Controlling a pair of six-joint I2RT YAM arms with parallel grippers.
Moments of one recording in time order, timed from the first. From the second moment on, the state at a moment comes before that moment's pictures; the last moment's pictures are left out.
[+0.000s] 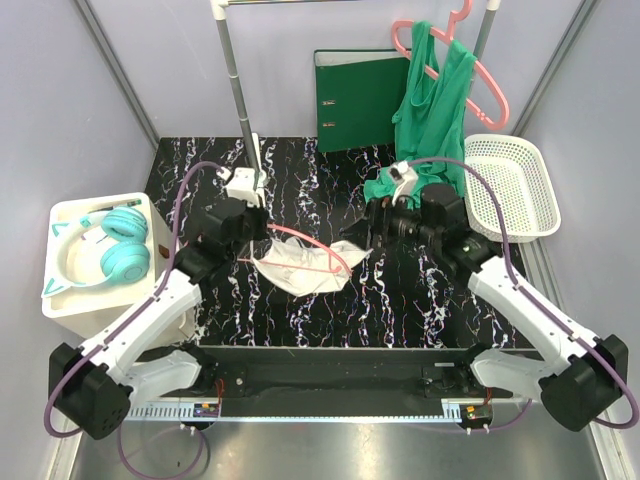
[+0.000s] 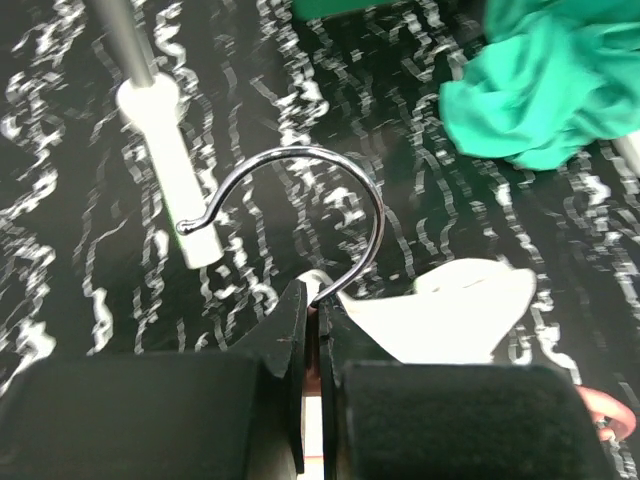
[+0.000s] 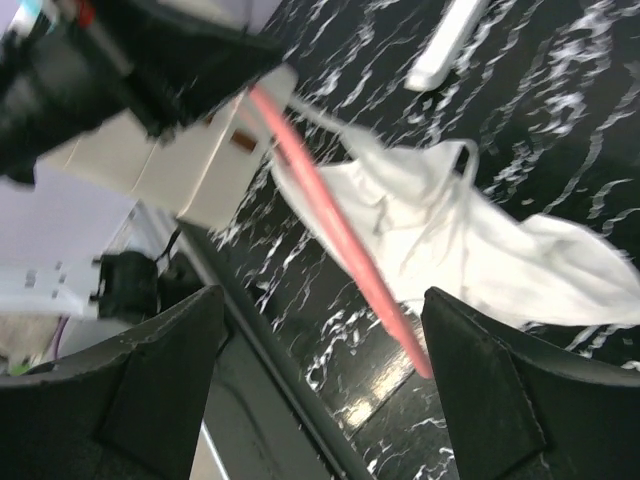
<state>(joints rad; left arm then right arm) -0.54 1.06 0.86 -0.14 -0.22 -0.25 0.56 1.12 0.95 -0.14 -0.47 0.47</state>
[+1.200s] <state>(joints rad) -0.54 0.76 0.74 -0.26 -0.39 -0.30 0.66 2.10 1.46 -0.23 -0.46 0.43</state>
